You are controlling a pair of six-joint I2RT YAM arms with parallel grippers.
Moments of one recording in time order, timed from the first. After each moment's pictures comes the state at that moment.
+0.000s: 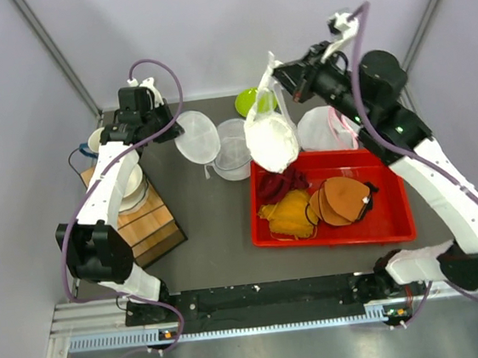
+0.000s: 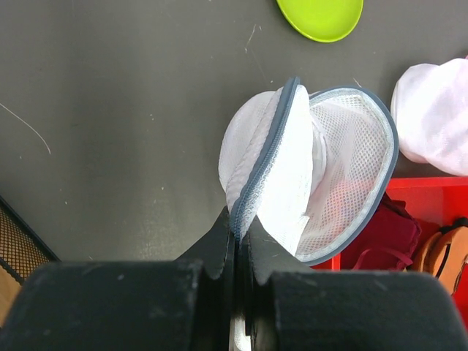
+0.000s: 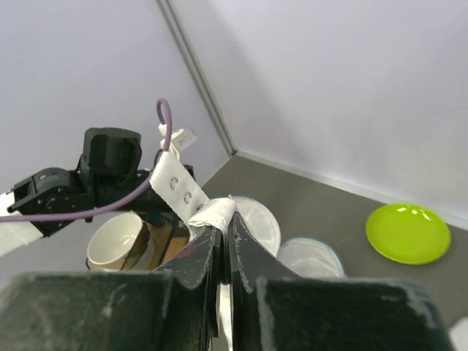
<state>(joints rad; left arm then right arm) -0.14 1.57 1.53 -0.60 0.21 -0.34 0.61 1.32 1.64 -0.18 -0.13 0.34</state>
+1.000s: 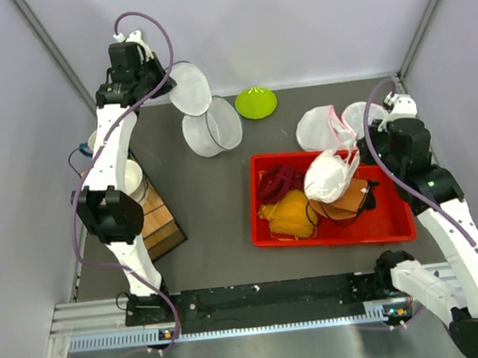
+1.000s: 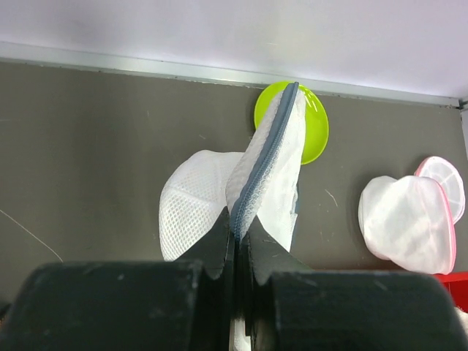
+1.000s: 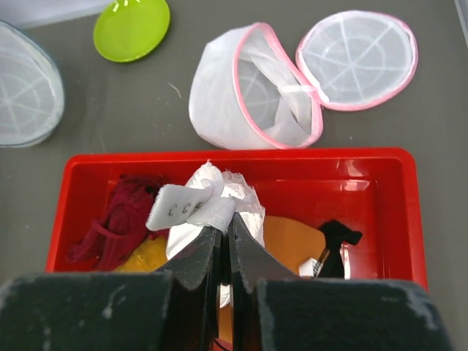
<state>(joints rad) -0.11 1.91 2.11 -0.66 0.19 -0.37 0.22 0.84 1.01 -0.56 0.14 0.29</state>
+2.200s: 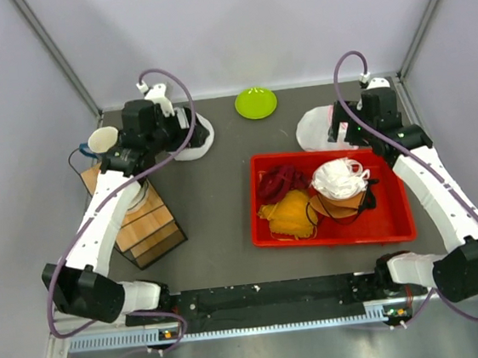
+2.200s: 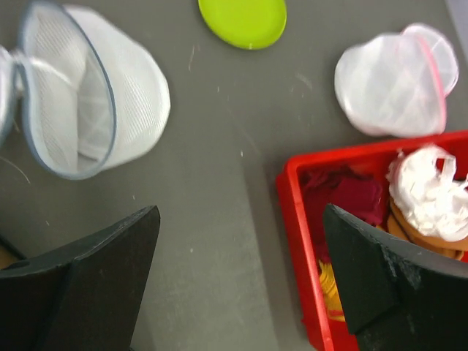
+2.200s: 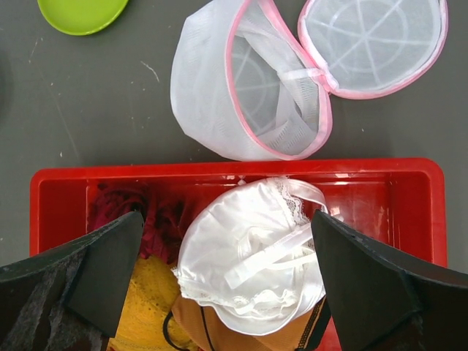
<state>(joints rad) -0.28 1.34 1.41 -0.50 0.17 -0.28 0.21 1.21 1.20 -0.61 0.15 0.32</state>
